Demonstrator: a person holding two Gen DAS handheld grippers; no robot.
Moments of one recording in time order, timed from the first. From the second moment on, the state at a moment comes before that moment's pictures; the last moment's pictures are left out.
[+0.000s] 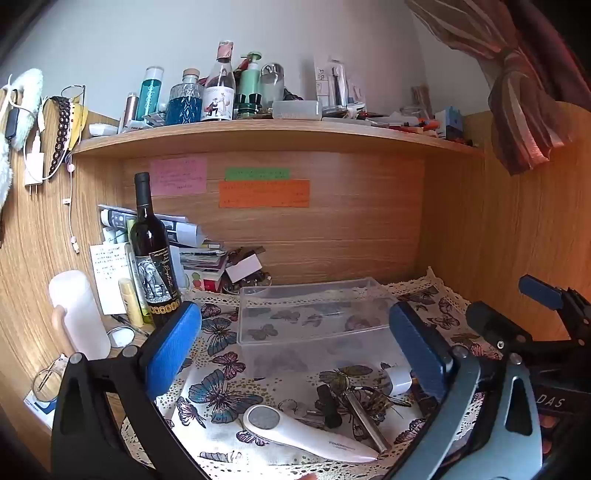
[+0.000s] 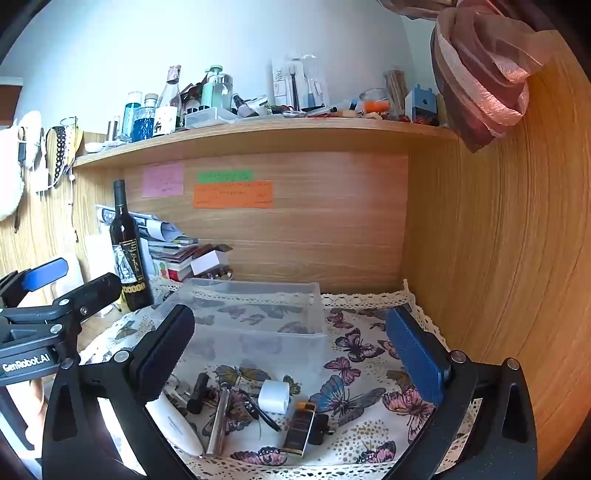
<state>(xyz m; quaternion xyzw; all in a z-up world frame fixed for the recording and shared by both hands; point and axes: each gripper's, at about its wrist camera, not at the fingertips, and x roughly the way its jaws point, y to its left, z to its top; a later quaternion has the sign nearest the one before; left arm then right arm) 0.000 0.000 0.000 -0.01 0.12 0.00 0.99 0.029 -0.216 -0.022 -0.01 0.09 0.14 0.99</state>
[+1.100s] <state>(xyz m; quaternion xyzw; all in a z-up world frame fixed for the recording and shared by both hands) -0.001 -0.009 0.004 0.01 0.11 0.00 0.99 0.023 -0.213 -0.018 0.00 0.09 0.15 0.99</state>
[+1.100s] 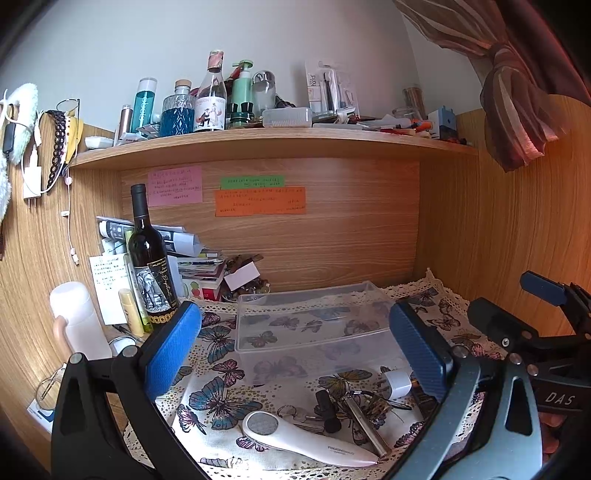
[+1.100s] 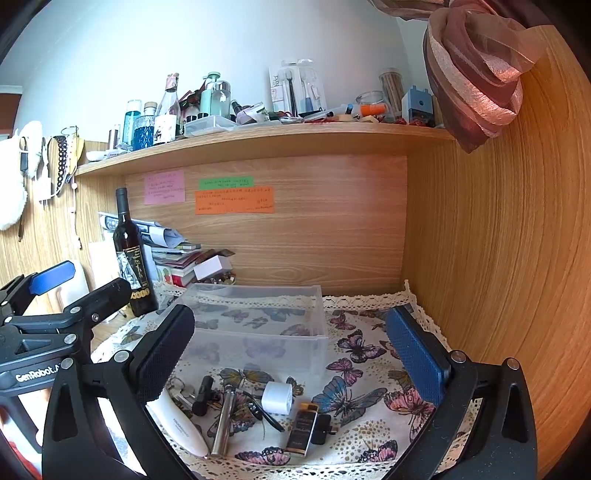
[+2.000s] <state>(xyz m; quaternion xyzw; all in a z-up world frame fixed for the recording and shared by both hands) 0.001 -0.006 0.000 0.01 0.11 0.00 0.99 0.028 -0.212 -0.020 0.00 0.10 0.15 0.98</state>
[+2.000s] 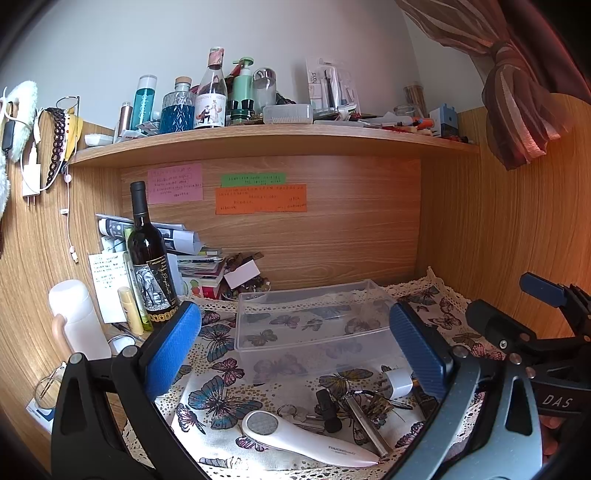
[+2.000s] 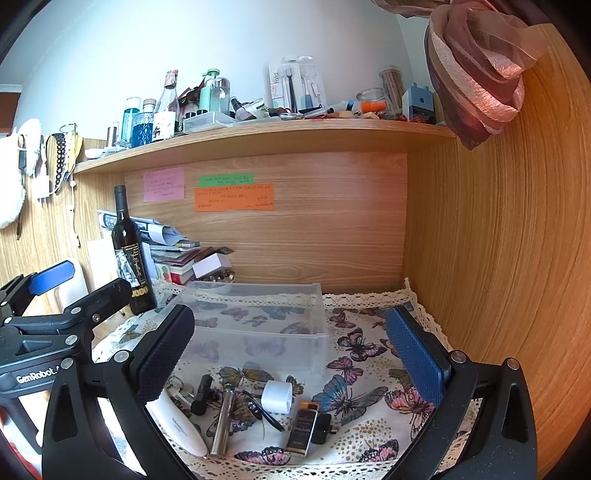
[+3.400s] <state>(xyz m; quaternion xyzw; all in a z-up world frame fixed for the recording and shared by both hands) 0.019 0.020 -0.025 -0.03 0.18 0.00 0.98 0.048 -0.225 -0.033 0.02 0.15 0.15 0.98</state>
